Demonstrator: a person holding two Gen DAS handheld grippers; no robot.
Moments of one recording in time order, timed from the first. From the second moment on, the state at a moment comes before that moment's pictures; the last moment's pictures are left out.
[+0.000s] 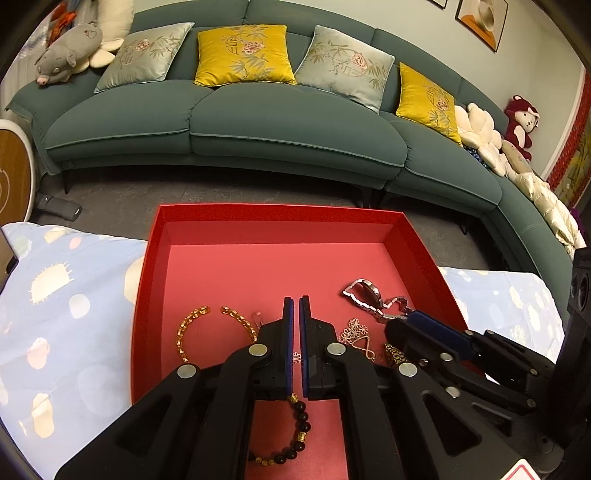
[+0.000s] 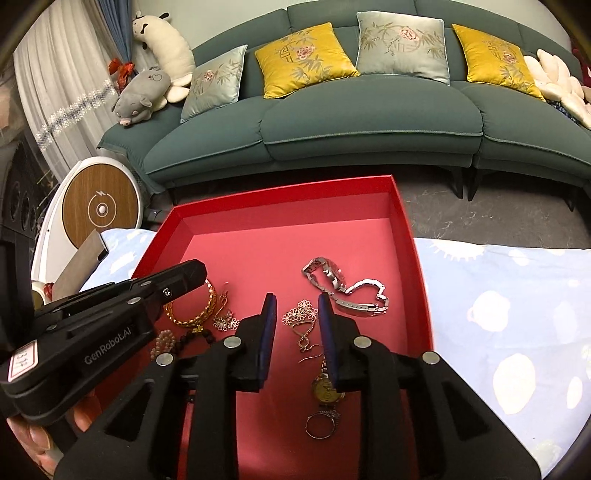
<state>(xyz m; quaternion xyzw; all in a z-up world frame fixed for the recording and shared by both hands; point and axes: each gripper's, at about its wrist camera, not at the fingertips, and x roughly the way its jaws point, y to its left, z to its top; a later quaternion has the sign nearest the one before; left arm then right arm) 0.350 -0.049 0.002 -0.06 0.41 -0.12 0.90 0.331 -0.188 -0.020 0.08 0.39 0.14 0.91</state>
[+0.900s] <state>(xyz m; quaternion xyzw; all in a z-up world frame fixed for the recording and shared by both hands) 0.153 0.006 0.070 0.00 0.43 -0.06 0.90 0.130 -0.164 0.038 0.00 0.44 0.12 0.89</state>
